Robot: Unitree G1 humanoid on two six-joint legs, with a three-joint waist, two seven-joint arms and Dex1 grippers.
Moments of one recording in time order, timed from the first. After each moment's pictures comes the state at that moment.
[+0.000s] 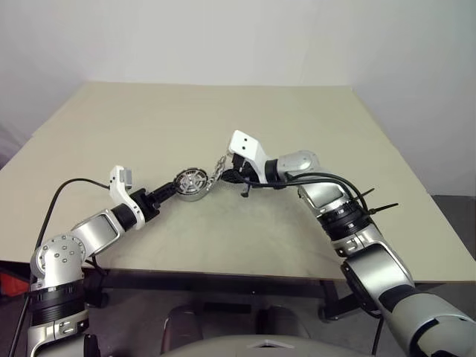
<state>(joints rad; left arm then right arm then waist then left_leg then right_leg) -0.18 0.41 0.40 -0.13 -1.18 1.08 -0.16 -0.77 -0.27 0.36 0.25 0.00 0.46 0.99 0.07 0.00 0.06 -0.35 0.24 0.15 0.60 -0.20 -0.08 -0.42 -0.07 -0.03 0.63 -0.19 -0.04</state>
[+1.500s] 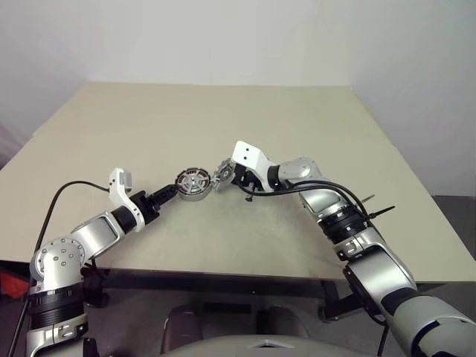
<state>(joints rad) -0.16 0.41 0.40 -0.14 -1.20 1.08 -0.13 -0.75 -0.28 0.39 0.35 -0.08 0.34 0.92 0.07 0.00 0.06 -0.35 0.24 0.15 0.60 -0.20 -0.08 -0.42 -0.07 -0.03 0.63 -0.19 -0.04</state>
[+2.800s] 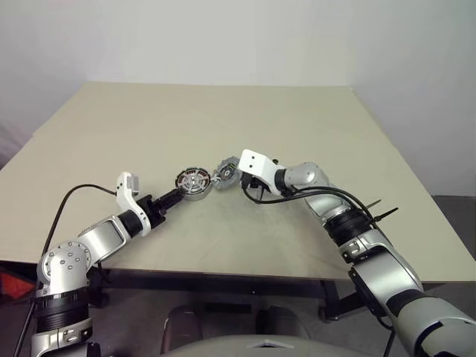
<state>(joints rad) -0.14 0.37 0.36 -0.16 -1.20 1.08 -0.12 -0.73 -0.33 0.40 0.47 -0.19 0.20 0.82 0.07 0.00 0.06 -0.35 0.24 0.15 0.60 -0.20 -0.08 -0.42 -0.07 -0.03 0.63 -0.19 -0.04</state>
